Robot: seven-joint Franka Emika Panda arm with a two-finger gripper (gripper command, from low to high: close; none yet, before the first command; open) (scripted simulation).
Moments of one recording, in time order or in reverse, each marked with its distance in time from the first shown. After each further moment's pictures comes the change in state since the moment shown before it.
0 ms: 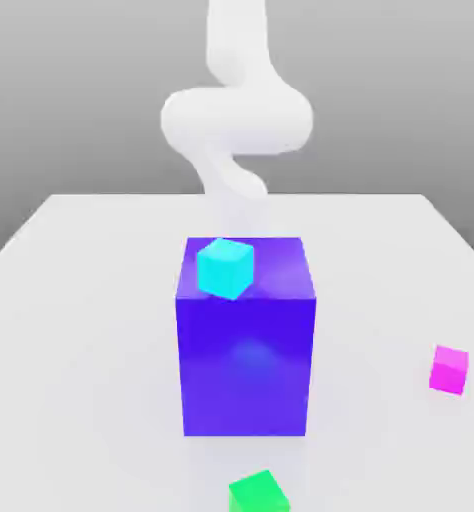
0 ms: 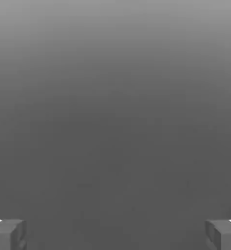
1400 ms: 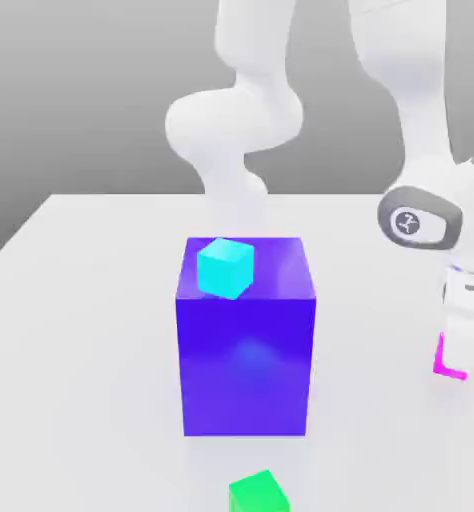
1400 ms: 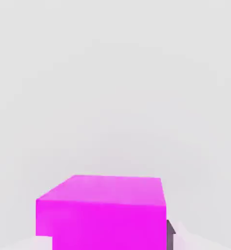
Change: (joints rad) arm 0.521 0.888 0.239 -0.308 -0.155 0.461 -0.162
